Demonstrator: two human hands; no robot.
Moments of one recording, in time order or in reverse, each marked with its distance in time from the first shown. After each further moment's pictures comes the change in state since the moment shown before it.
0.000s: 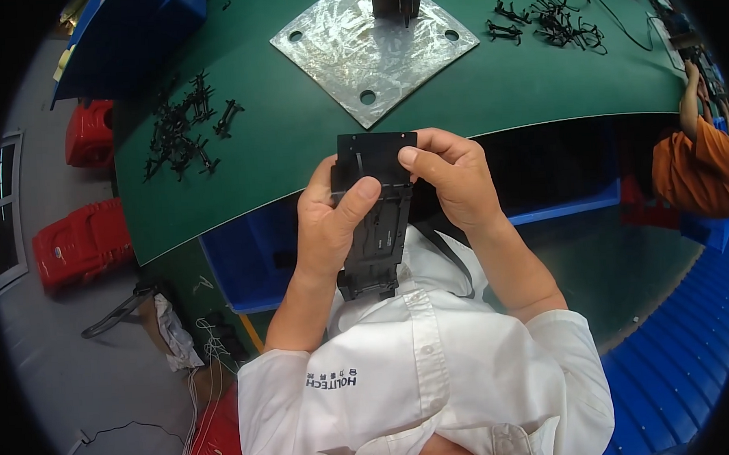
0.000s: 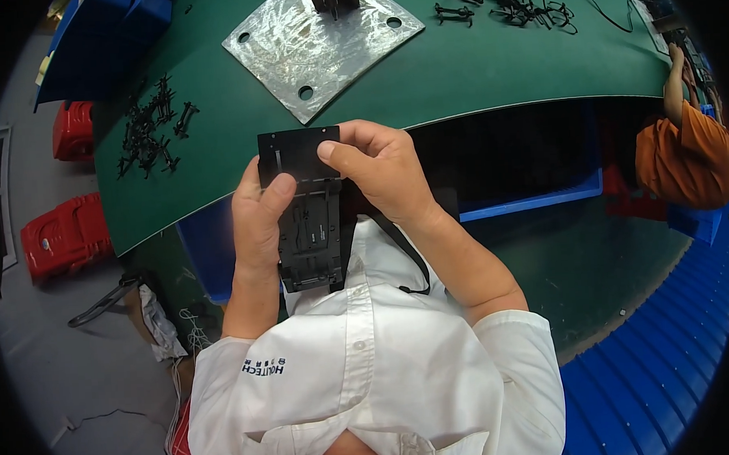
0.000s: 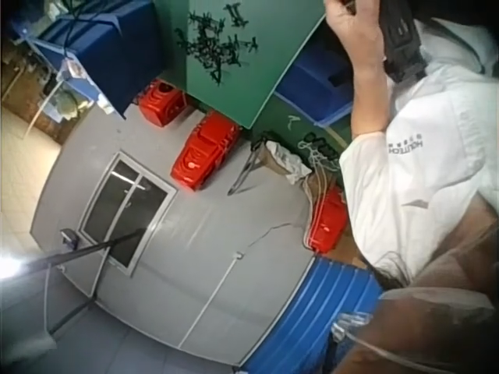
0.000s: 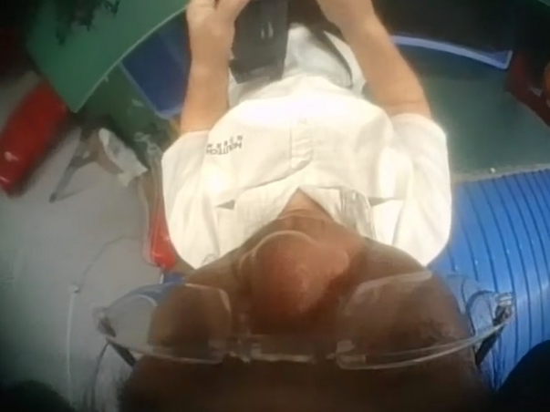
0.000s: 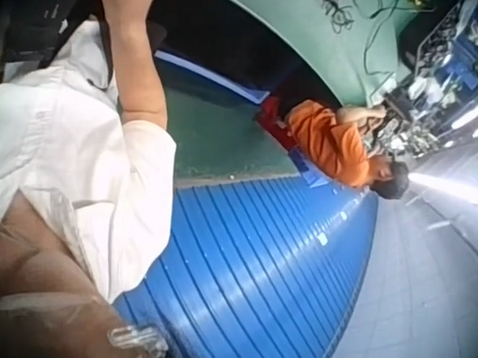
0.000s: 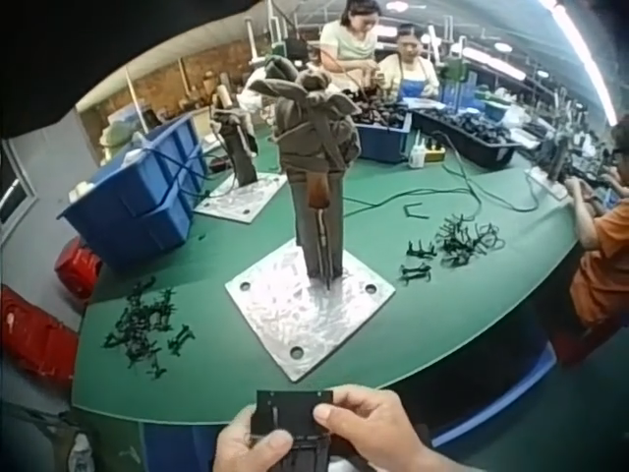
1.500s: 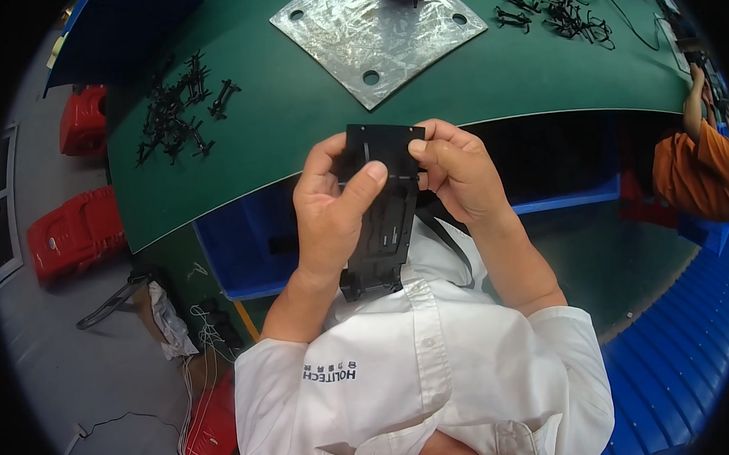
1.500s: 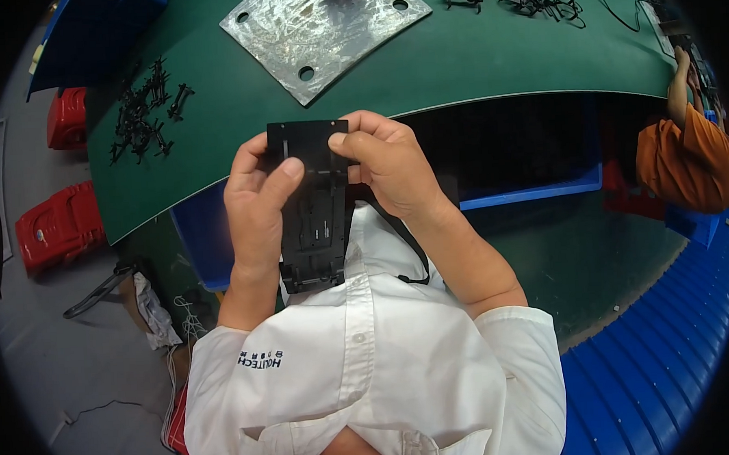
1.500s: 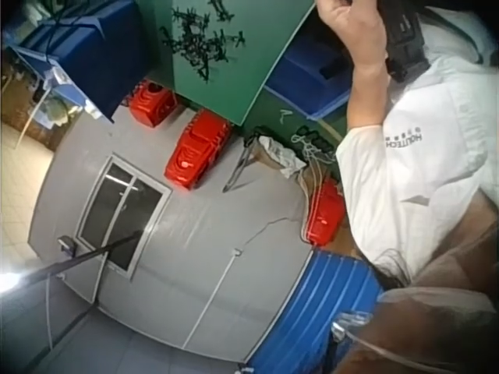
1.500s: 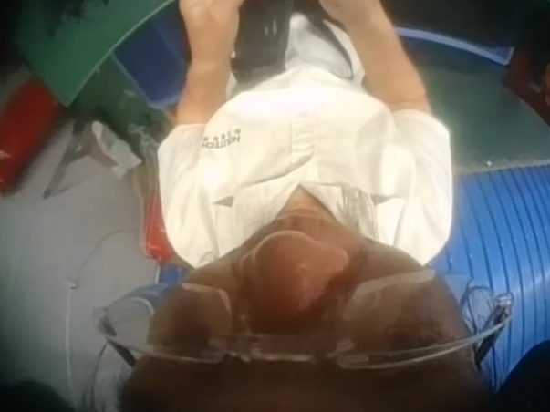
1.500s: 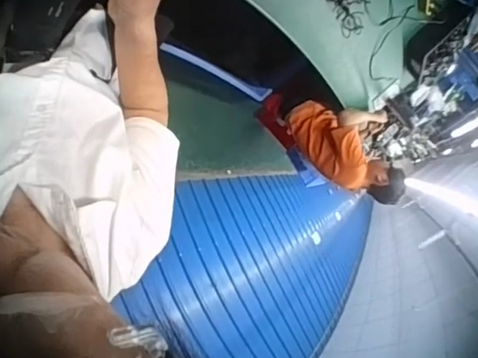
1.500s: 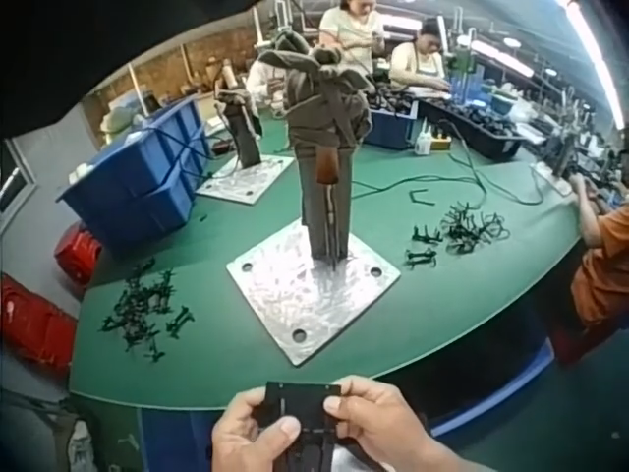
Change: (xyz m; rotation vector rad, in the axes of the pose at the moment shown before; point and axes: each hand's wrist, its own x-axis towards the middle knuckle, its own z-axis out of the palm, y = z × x) left_hand -0.003 -0.007 0.003 0.058 0.089 0.112; right_hand -0.006 0.003 -0.003 0.344 -0.026 0.211
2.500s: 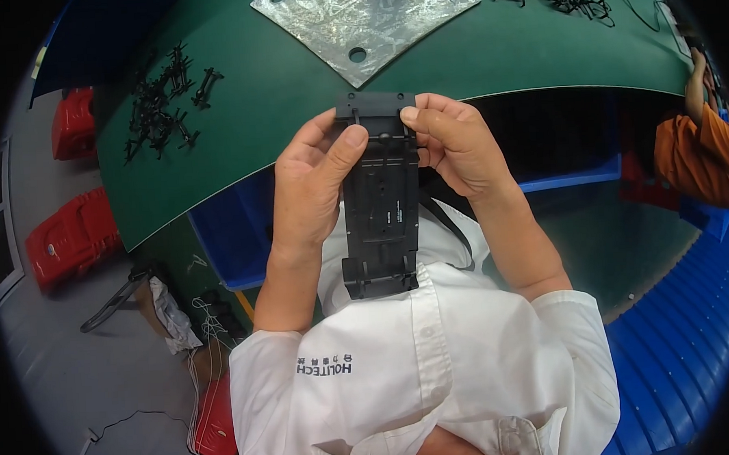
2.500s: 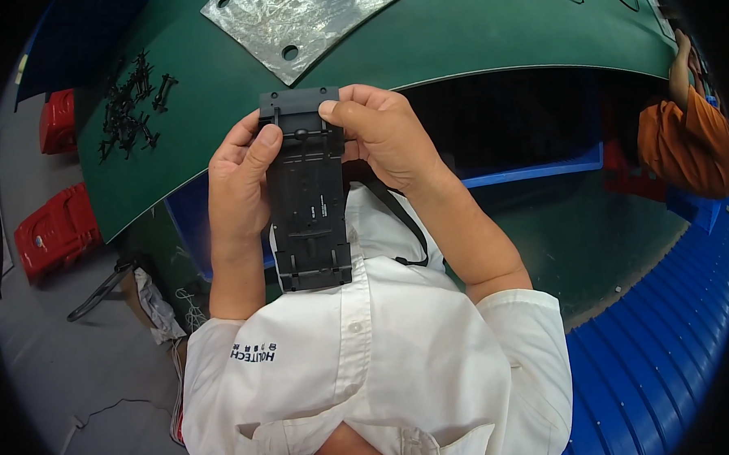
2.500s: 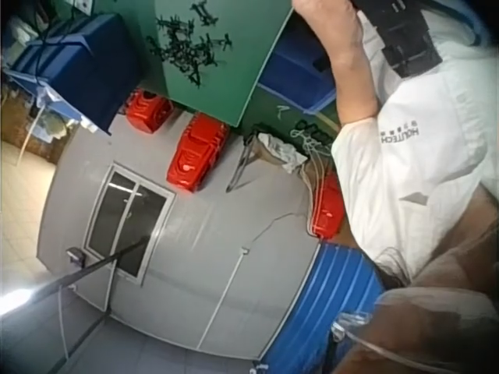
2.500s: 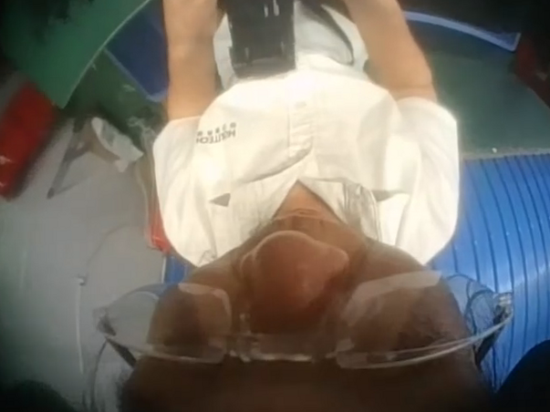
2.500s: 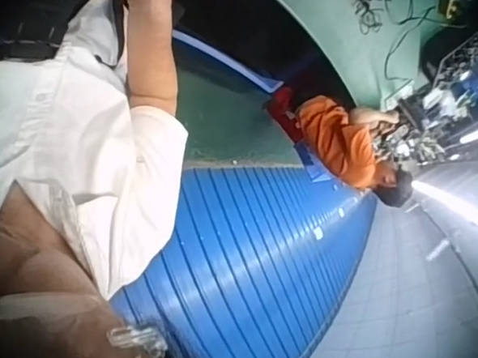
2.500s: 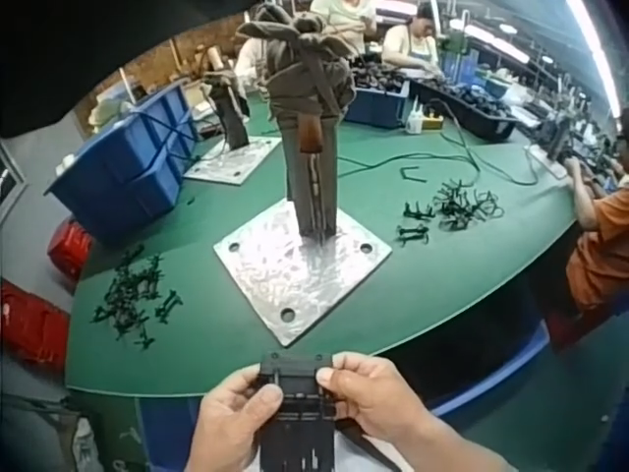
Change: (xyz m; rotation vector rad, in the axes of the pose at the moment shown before) left_hand 0.012 -0.001 -0.010 -0.059 -0.028 -0.191; right_hand 0.004 -0.003 -0.005 -0.132 0.077 0.046
